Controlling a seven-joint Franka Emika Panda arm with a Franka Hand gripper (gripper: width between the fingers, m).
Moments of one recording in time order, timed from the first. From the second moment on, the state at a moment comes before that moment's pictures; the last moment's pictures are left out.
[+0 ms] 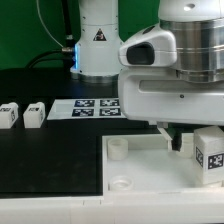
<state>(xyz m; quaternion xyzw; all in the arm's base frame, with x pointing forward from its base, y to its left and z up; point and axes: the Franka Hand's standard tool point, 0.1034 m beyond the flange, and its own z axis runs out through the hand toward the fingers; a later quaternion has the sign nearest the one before) 0.643 0.109 0.074 -0.98 0.18 0.04 0.07</state>
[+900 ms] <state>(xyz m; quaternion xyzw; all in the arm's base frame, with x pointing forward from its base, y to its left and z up) 0.647 0.107 0.076 -0.98 0.19 0.04 0.06</state>
